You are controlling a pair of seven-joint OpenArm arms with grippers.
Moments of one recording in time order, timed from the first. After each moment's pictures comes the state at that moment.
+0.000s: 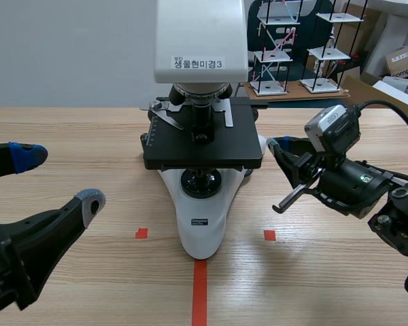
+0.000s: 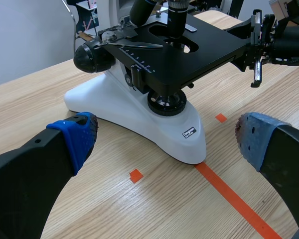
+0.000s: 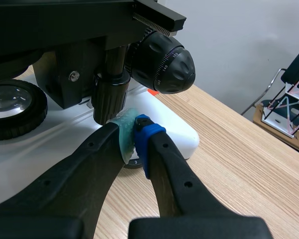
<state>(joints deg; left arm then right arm) 47.4 -32.9 -8.3 120.7 -21.3 -26.4 -10.5 5.3 20.2 -11.1 60.9 -11.3 25.7 38.0</state>
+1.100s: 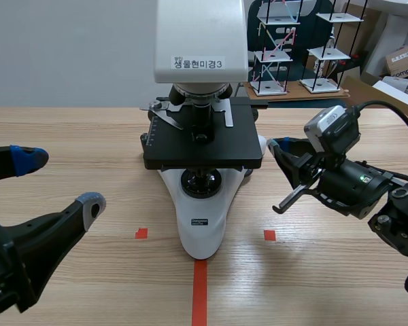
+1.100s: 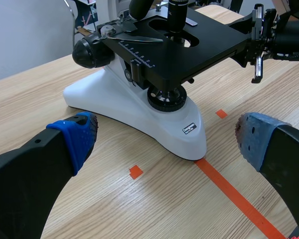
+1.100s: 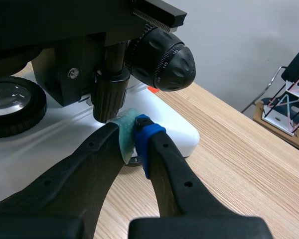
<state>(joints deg) 47.4 -32.9 -8.3 120.7 -21.3 -26.4 -9.4 5.3 20.2 -11.1 60.9 -11.3 25.7 37.4</state>
